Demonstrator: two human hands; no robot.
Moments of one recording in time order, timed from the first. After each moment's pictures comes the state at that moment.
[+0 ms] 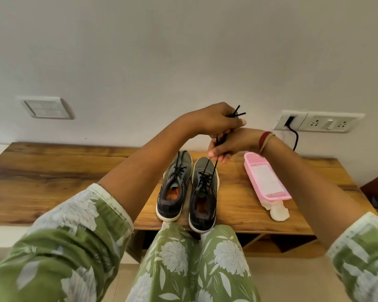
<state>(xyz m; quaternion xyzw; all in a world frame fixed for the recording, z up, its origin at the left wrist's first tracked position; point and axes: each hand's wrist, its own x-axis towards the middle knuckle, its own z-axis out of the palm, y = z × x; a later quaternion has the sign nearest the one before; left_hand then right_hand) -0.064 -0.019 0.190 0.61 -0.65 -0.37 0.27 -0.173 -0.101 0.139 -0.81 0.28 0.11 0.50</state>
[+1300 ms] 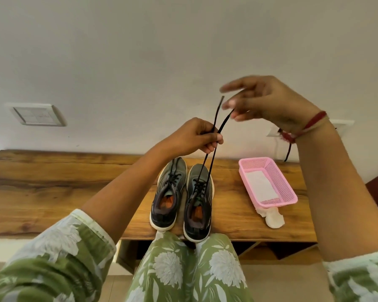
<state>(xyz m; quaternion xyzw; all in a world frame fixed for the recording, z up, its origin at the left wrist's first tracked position) -0.044 -0.012 0.147 0.55 -0.62 -0.38 0.41 -0.215 -0.090 0.239 -0.78 0.26 -0.22 0.52</state>
